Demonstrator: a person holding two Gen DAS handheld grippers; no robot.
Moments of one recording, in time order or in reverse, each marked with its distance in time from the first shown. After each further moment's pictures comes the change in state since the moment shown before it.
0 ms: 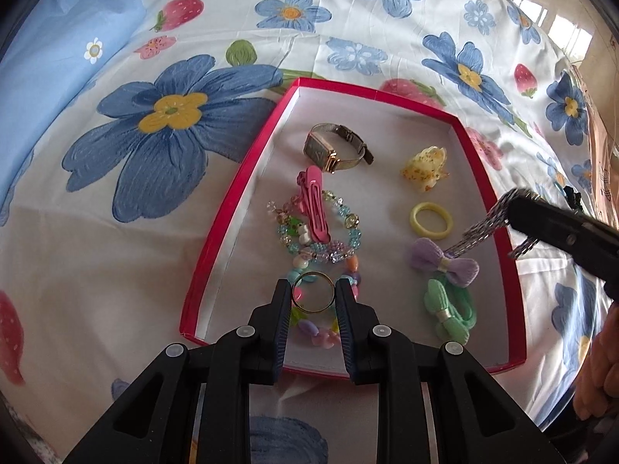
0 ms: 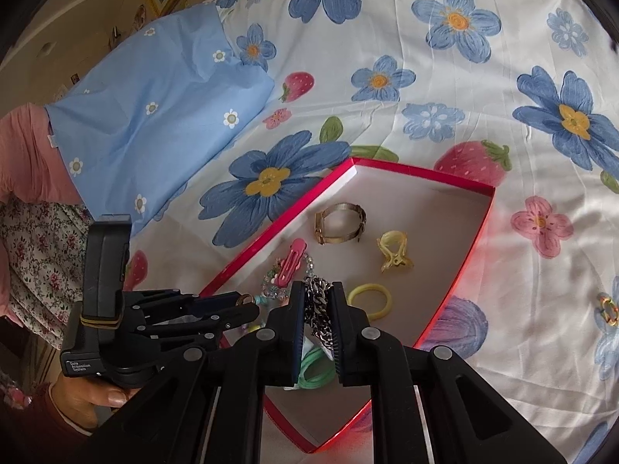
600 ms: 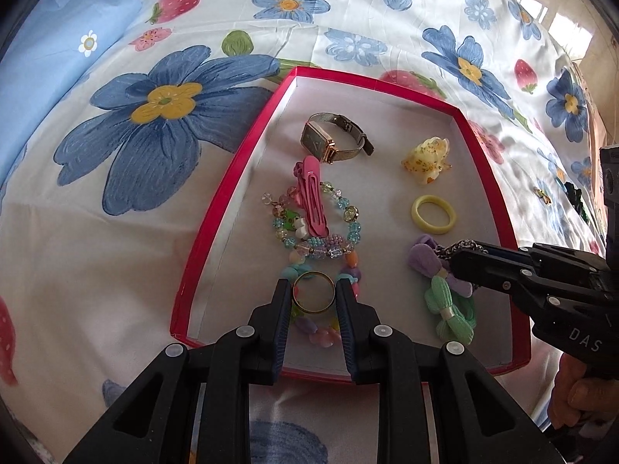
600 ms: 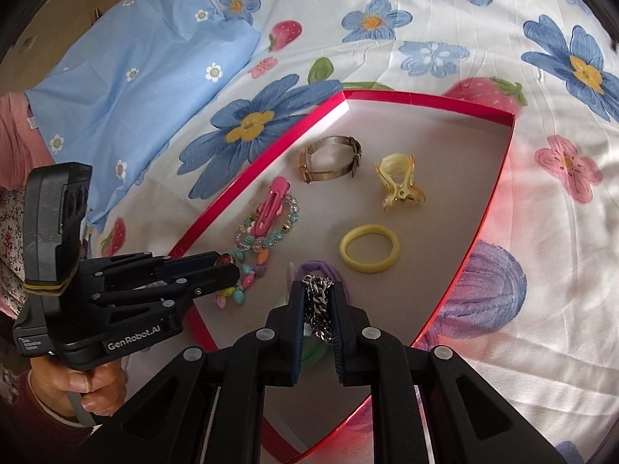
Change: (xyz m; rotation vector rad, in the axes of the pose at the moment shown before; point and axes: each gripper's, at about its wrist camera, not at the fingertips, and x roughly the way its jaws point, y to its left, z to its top) left arm 0.011 -0.001 -0.001 -0.008 0.016 -0.010; right arm 0.043 -0.012 -0.025 0.029 0.134 0.005
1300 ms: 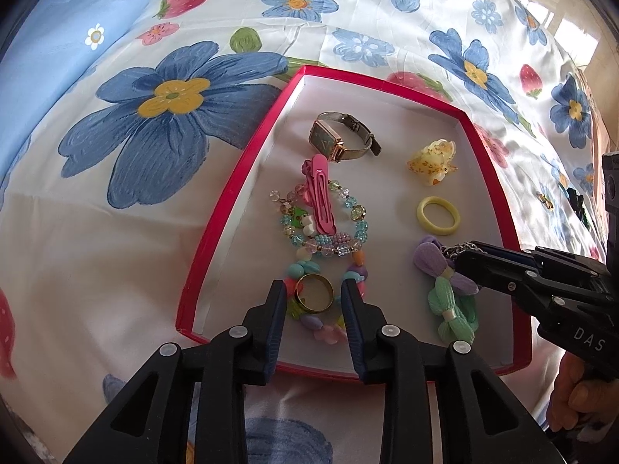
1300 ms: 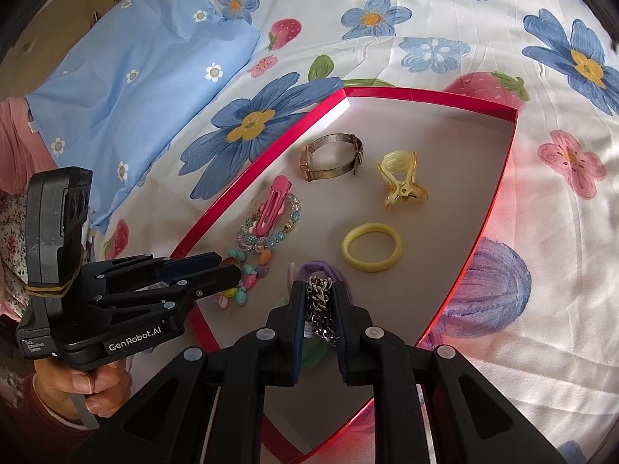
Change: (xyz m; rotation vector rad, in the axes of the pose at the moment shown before) left arm -0.002 0.003 -0.002 -0.029 0.003 0.006; right arm 0.000 0.000 0.001 0.011 0.001 0.021
